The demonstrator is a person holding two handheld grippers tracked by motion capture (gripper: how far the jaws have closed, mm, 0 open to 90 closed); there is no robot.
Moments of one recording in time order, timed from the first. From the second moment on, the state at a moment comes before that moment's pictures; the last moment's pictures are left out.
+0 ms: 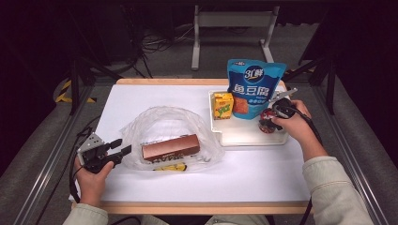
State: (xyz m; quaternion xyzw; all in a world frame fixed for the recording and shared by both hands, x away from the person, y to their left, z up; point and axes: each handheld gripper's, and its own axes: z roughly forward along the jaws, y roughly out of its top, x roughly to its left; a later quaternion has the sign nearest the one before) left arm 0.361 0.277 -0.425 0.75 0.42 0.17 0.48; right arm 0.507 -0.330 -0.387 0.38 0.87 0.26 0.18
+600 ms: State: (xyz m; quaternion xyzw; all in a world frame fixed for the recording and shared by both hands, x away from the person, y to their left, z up) left arm 0.362 0.278 -0.426 0.75 0.42 0.17 0.48; right arm 0.505 -0.333 -0.384 0.40 0.85 0.27 0.19
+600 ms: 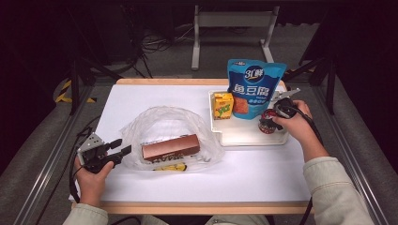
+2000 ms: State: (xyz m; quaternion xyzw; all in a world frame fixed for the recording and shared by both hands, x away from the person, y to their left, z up) left arm 0.362 0.277 -0.426 0.75 0.42 0.17 0.48; right arm 0.459 -0.322 -0.365 0.33 0.89 0.27 0.15
